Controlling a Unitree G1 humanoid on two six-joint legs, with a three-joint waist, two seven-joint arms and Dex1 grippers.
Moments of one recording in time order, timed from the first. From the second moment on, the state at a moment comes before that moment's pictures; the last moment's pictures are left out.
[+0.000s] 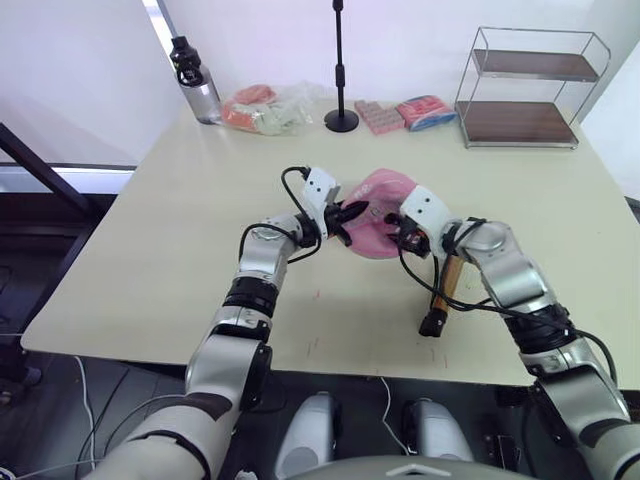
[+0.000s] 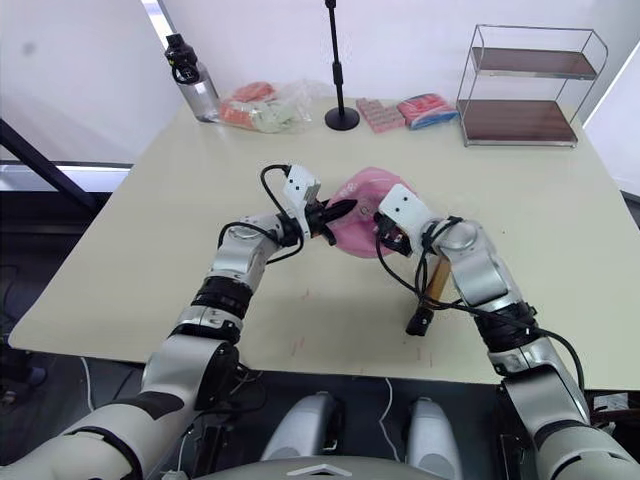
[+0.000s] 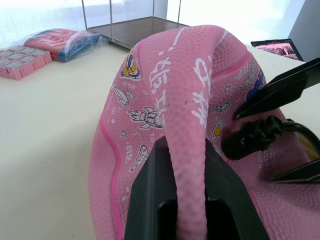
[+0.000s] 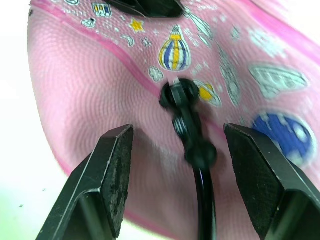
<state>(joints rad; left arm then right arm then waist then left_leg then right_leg) -0.81 0.20 -0.01 0.72 -0.12 0.08 -0.85 -0.57 -0.37 0.21 -0.01 -0.09 0.57 0.71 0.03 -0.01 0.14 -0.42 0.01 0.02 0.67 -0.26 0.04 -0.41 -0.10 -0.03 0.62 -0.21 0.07</state>
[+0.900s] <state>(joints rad) -0.98 0.21 -0.03 0.99 -0.08 -0.04 -0.90 0.12 -0.59 -0.40 -0.25 0.47 0.17 1.01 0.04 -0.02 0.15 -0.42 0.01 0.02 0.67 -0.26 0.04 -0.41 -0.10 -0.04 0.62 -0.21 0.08</state>
